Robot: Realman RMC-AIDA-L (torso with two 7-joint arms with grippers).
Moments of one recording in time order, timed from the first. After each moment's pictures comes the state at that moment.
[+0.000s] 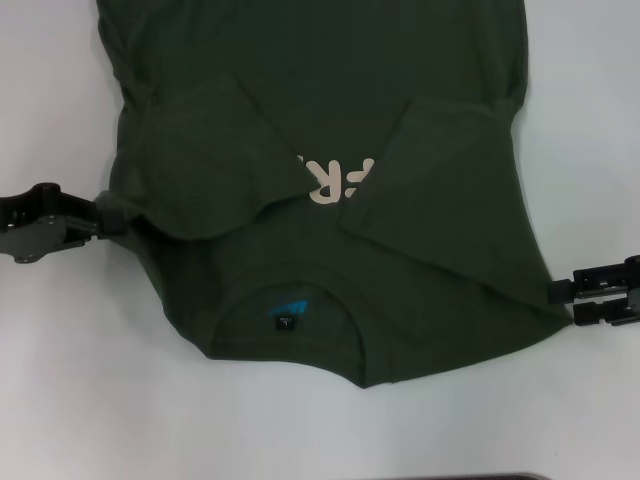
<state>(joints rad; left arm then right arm) -0.50 -1.98 -2.61 -0.73 -0.82 1.69 -2.49 0.47 1.94 -0.47 -0.63 -2.55 -1.73 2.39</state>
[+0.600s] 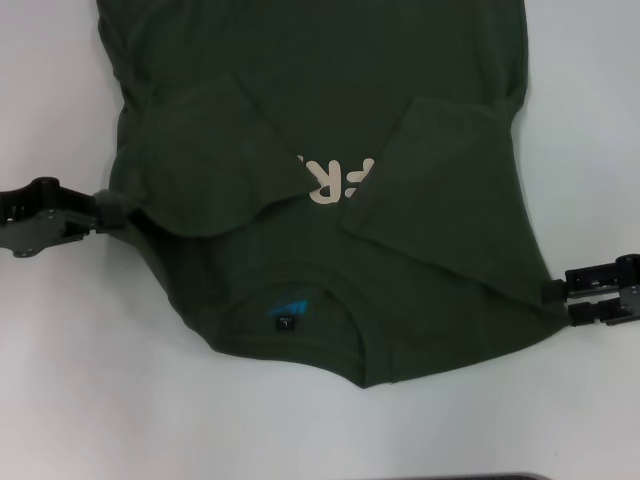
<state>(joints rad) -0.50 -1.98 -2.61 -0.73 -0.82 1.68 -2.49 0.48 1.95 -0.50 -0.63 -2.55 -1.71 2.42</state>
